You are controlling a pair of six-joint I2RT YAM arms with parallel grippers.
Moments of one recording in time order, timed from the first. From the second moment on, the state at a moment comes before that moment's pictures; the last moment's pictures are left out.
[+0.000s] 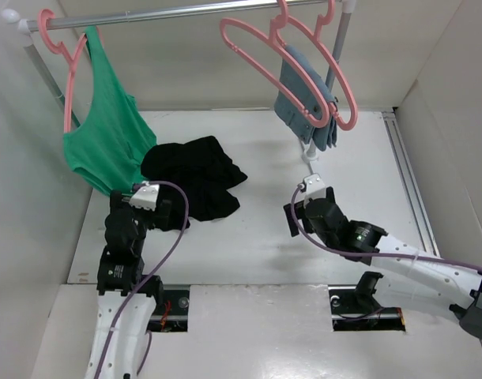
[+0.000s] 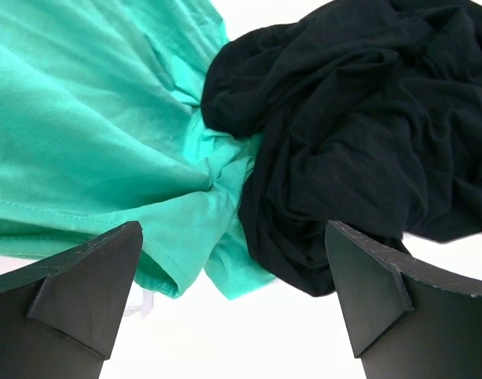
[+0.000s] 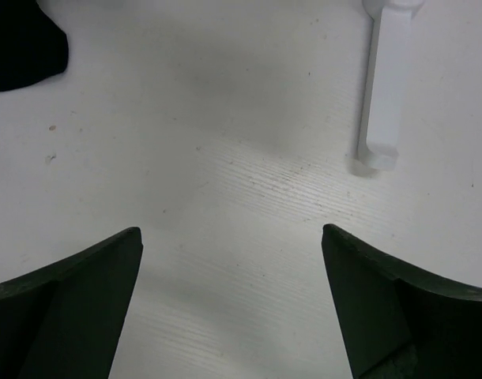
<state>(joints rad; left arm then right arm) -0.04 0.35 0.46 -0.38 -0.07 0.29 0.94 0.94 0.66 -0.37 0.54 0.24</state>
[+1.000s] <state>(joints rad) -0.29 1.39 0.91 -0.42 0.25 0.68 0.93 1.53 1.07 -0.26 0.16 -0.34</state>
